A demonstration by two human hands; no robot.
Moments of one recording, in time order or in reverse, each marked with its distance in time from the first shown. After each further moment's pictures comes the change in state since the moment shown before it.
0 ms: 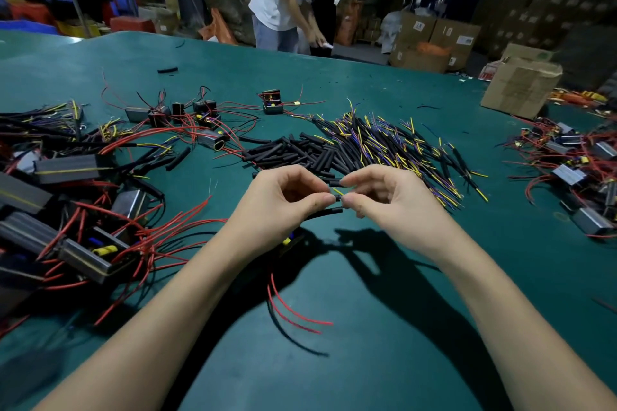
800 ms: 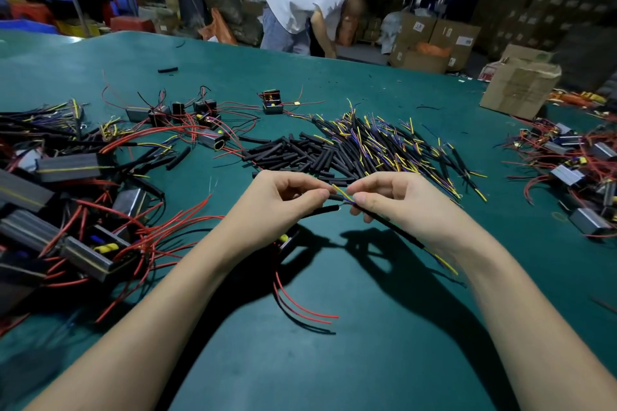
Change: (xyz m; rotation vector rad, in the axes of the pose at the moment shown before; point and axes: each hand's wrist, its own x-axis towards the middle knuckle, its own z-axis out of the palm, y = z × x) left_hand -0.003 0.003 -0.006 0.013 -0.071 0.022; right_hand -0.003 0.000 -0.014 0.091 -0.124 0.119
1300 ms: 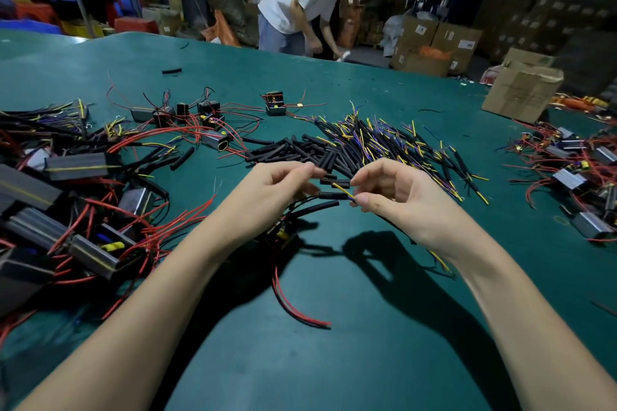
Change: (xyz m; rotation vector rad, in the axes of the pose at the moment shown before) left_hand 0.004 0.009 -0.012 0.091 0.029 -0.088; right_hand -0.001 -0.004 0.002 -0.004 0.010 -0.184
